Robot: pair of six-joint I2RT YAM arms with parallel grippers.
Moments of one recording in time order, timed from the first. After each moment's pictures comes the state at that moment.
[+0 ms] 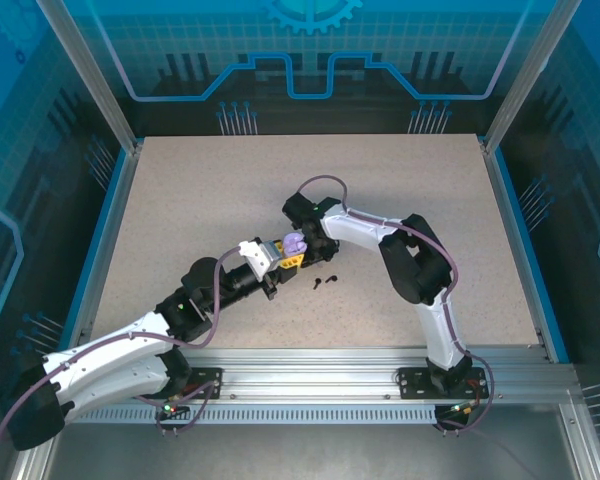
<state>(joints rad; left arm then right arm) -0.82 0.86 0.47 0.41 0.10 0.10 0.73 2.14 1.59 -0.88 0.01 0.36</state>
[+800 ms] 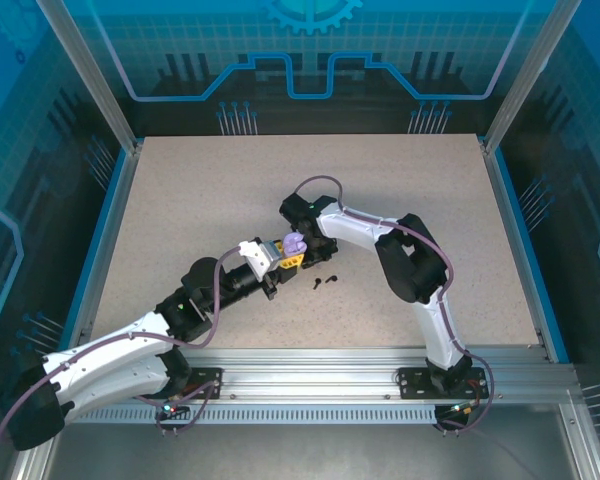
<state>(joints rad) -0.82 0.86 0.47 0.40 0.10 0.10 0.73 2.18 1.65 -0.95 0.03 0.35</state>
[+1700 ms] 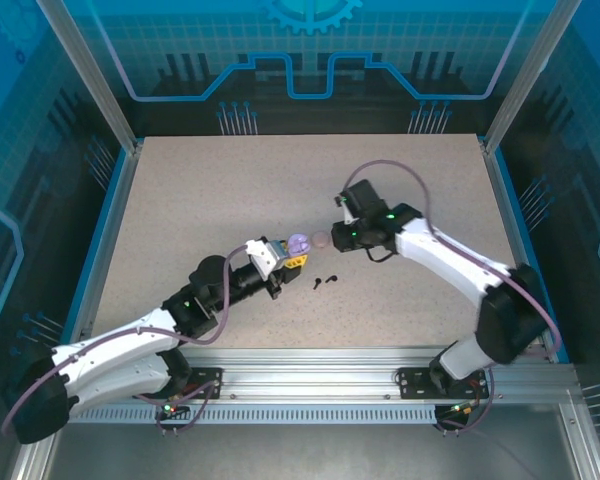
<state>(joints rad) -0.82 0.94 0.47 0.43 0.10 0.09 0.59 1.46 1.17 -0.67 -0.01 0.37</state>
